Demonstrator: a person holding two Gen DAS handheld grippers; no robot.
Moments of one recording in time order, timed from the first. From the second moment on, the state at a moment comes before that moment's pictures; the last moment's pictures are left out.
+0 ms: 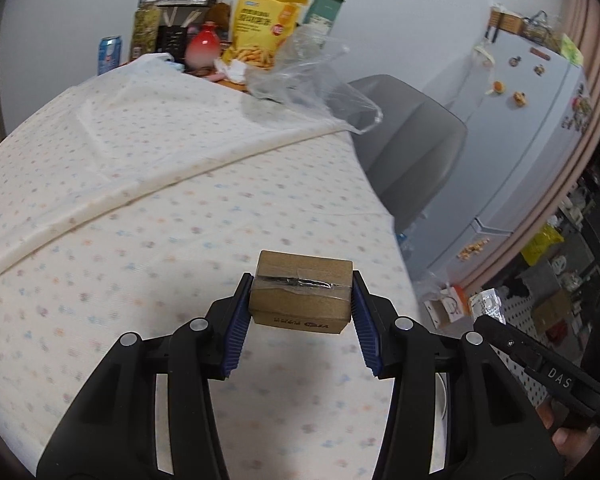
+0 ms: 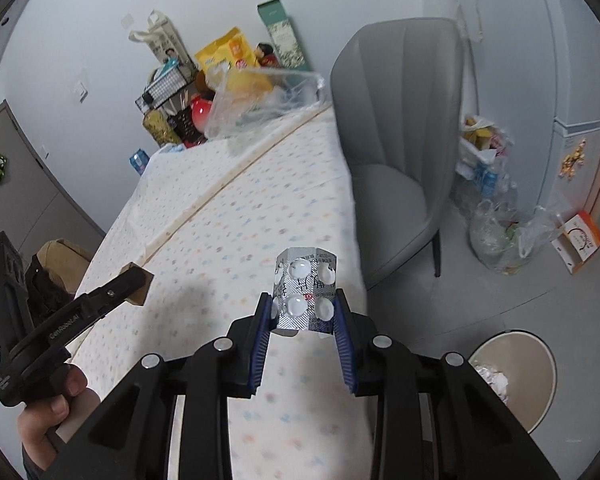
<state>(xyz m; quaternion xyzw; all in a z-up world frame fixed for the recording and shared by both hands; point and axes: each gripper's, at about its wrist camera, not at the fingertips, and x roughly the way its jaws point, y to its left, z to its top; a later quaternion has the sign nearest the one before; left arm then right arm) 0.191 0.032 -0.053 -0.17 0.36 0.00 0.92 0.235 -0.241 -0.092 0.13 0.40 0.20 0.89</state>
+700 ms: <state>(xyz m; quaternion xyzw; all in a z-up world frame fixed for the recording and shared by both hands) 0.215 -0.095 -0.051 -0.11 0.38 -0.12 0.91 0.199 -0.389 -0.121 0.16 0.40 0.06 0.90</state>
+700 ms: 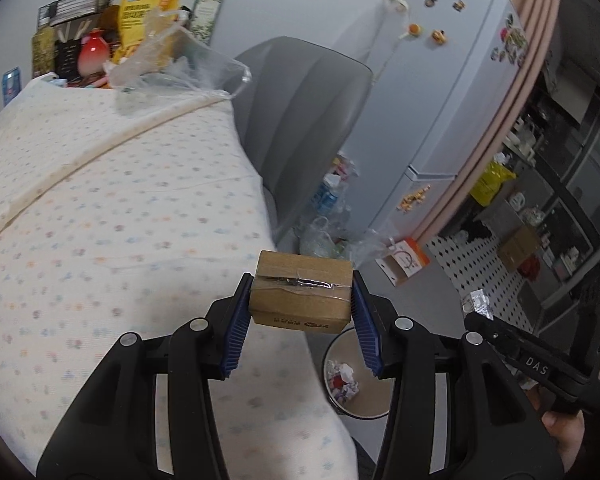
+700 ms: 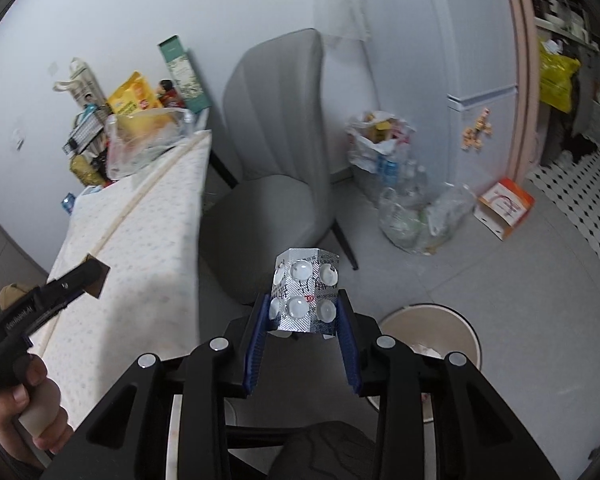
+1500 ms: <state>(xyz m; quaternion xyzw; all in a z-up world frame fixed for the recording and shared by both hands) 0.236 -0.228 -0.103 -0.02 0.45 -0.21 0.87 0.183 -0.506 -0.220 0.24 0.43 -0.02 0.87</state>
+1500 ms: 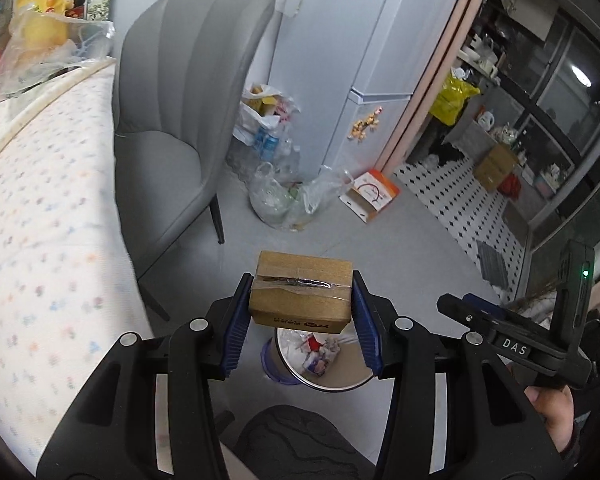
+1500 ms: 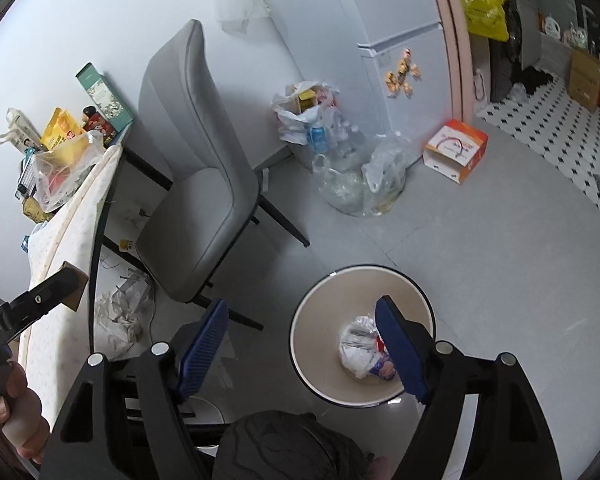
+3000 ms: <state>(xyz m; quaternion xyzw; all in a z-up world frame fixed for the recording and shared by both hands) 0.206 -0.228 -0.044 -0.06 0.40 -0.24 0.88 0.108 -0.515 -0.132 0.21 0.38 -0.06 0.90</state>
